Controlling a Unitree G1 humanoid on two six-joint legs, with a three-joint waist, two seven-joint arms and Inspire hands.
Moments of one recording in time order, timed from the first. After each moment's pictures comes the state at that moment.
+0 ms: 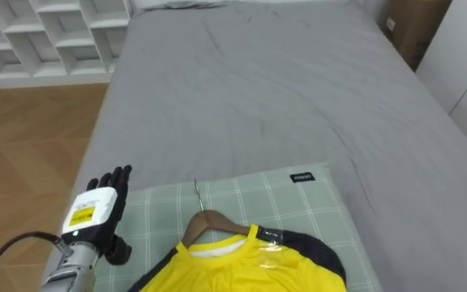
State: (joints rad) left arm -0.41 0.24 -0.21 0.90 0.90 0.00 0.41; right arm -0.15 -0.27 0.14 1.40 0.27 0.01 0.15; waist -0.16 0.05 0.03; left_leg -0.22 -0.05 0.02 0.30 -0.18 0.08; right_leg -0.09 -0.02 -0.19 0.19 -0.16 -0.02
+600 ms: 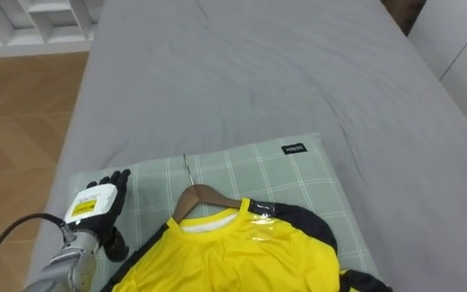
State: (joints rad) left arm -0.53 0.25 -0.29 1.09 0.76 0.04 0.31; right arm -0.26 -0.26 0.26 1.40 0.23 0.04 0.12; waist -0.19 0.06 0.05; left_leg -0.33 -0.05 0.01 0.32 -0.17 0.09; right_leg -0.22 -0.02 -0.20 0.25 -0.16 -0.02
